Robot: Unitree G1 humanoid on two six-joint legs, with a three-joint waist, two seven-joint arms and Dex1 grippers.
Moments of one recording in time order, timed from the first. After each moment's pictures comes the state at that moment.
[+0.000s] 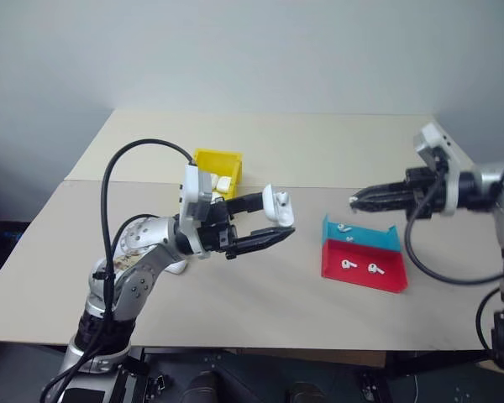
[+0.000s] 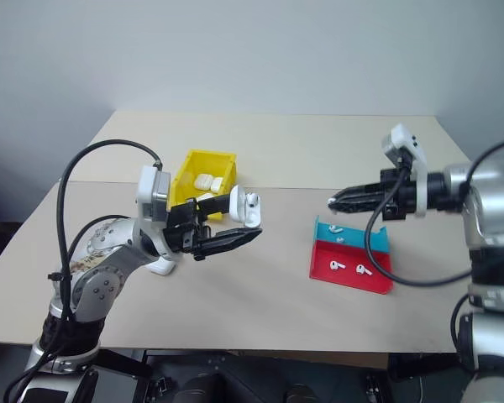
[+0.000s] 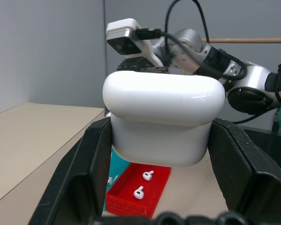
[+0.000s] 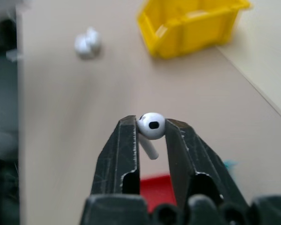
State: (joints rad) left arm -0.53 0.45 -0.05 -0.36 -0.75 0.50 -0.94; right arm -0.74 -0.84 -0.19 0.00 0.51 1.02 1.44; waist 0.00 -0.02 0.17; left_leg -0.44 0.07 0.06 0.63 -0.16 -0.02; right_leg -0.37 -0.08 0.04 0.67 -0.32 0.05
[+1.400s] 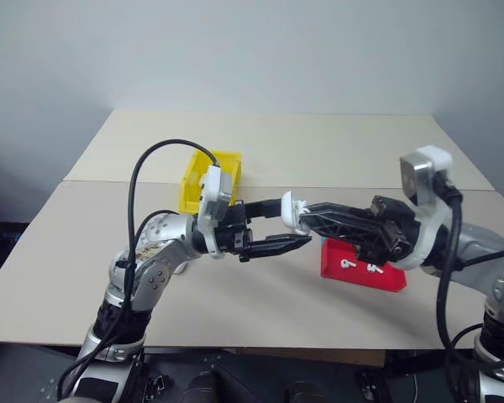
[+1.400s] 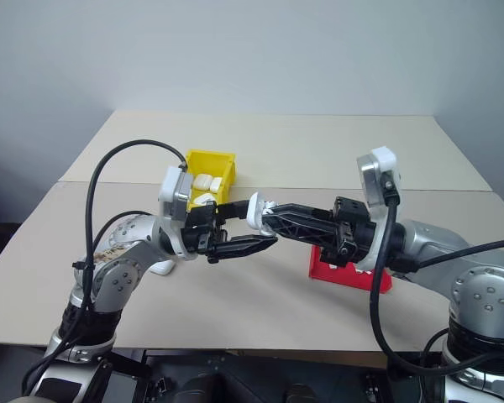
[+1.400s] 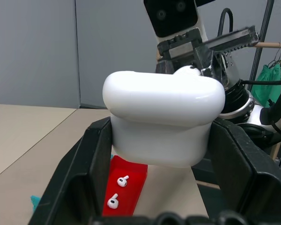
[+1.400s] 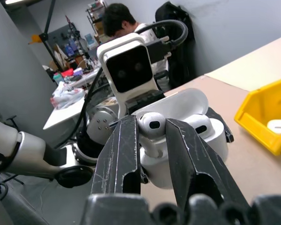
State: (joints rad) left arm -0.59 0.38 -0.10 -0.30 -0.73 0.53 -0.98; right arm -0.50 -0.66 -0.33 -0.51 1.43 1.09 0.55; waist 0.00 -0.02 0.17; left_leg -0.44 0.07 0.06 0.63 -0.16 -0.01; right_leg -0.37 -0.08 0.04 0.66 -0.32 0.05
